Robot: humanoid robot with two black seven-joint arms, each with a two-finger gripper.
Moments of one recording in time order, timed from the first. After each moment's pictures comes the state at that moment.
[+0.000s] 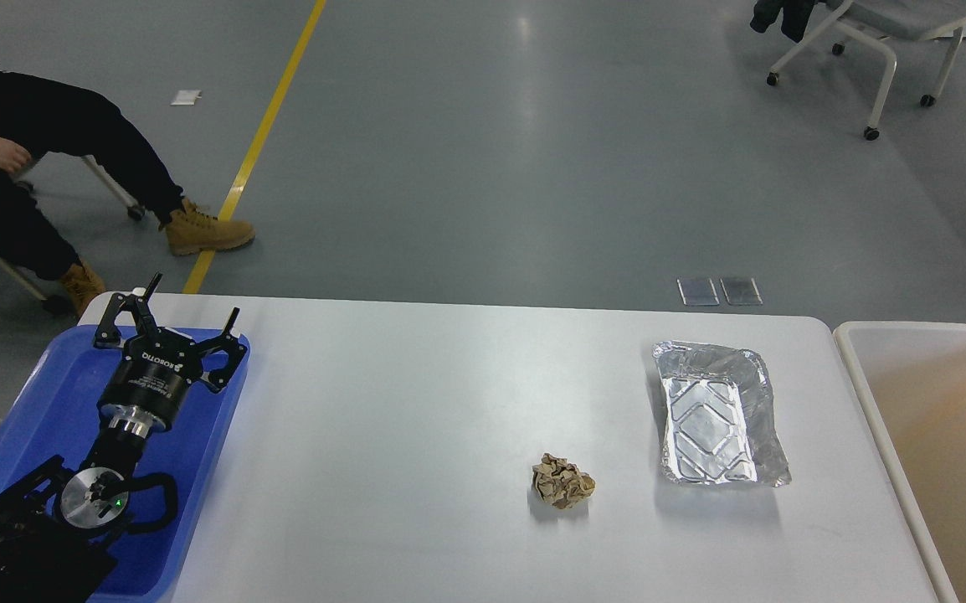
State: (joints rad) left arm -0.47 0.33 -0.96 -0.46 -0.12 -0.78 -0.36; right arm 2.03 -1.13 -0.97 1.03 -0.25 0.23 -0.05
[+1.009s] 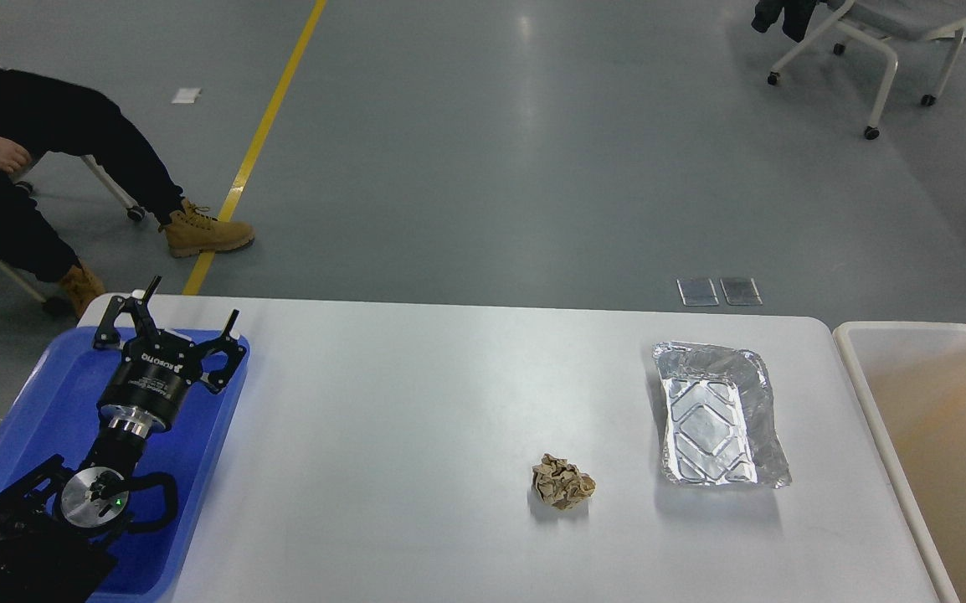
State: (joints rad) left arm -0.47 0.33 -0.96 -0.46 -0.12 -0.78 -0.36; right arm 0.84 -0.55 0.14 0.22 0.22 -0.18 -0.11
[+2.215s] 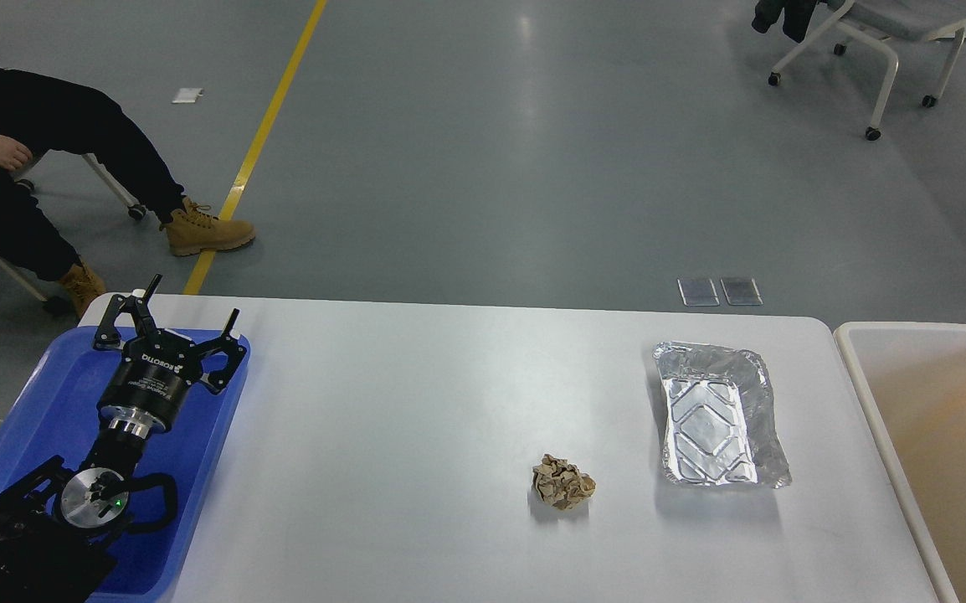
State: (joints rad) left arm -0.47 0.33 -0.96 -0.46 -0.12 -0.78 -0.36; right arm 0.60 -0.48 0.29 0.10 0.22 -0.09 -0.16
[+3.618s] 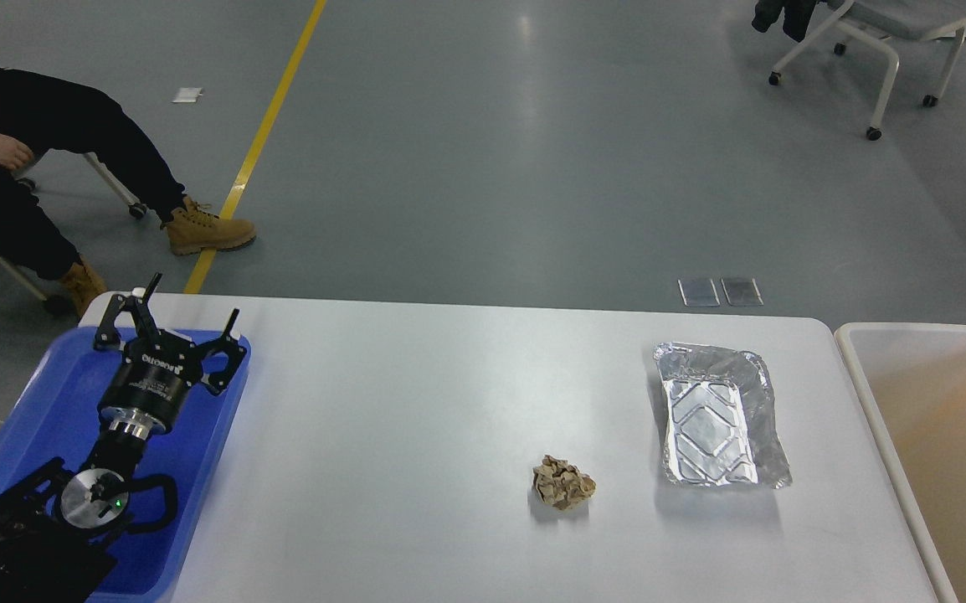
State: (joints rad) left arm -0.47 0.33 -0.96 -0.46 -0.12 -0.78 -0.36; right arm 1.01 -0.94 0.10 0.70 0.02 0.07 -0.17
